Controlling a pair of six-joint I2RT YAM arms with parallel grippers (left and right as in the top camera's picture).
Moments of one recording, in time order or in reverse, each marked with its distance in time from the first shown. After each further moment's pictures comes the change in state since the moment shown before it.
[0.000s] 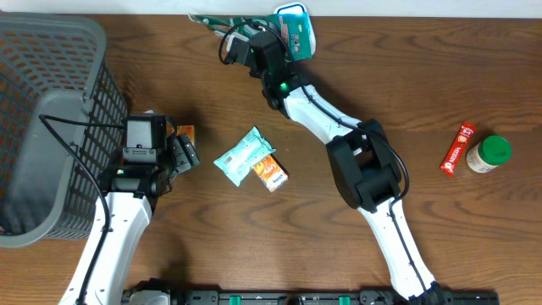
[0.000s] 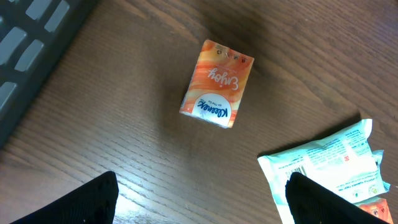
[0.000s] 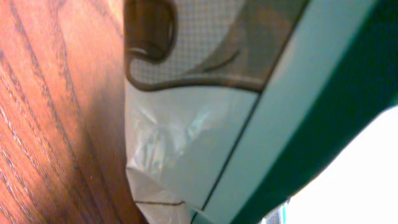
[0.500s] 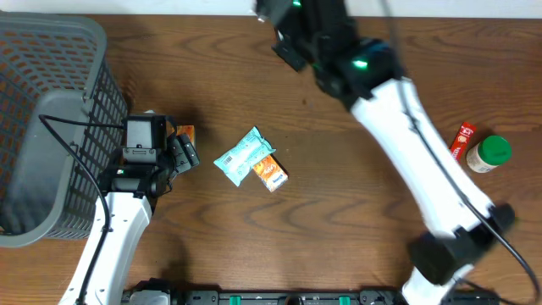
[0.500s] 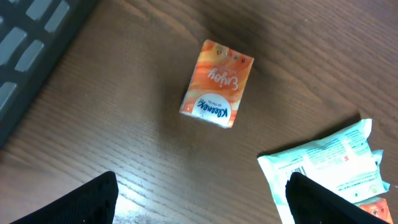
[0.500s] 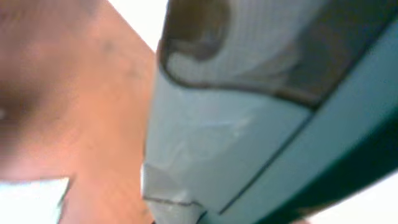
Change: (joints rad) left arm 0.000 0.000 0.000 0.000 0.000 0.000; right arm -0.011 -0.697 0.032 -0.930 -0.195 0.554
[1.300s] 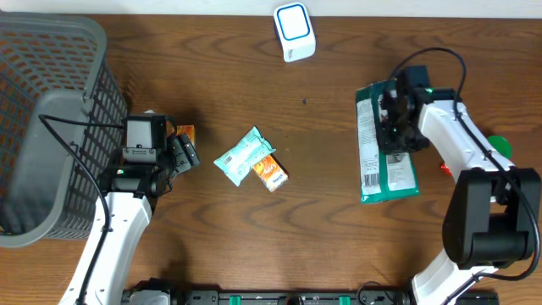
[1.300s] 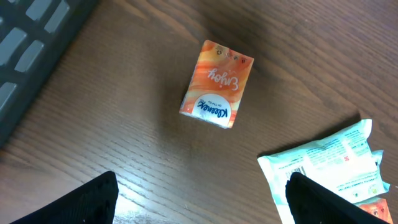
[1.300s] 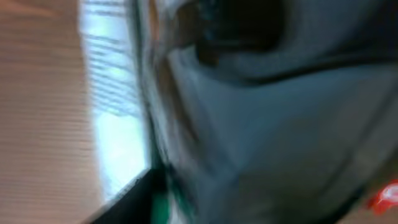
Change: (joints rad) left arm 0.000 0.000 0.000 0.000 0.000 0.000; right arm -0.499 0.003 -0.767 -0.045 -0.096 0.346
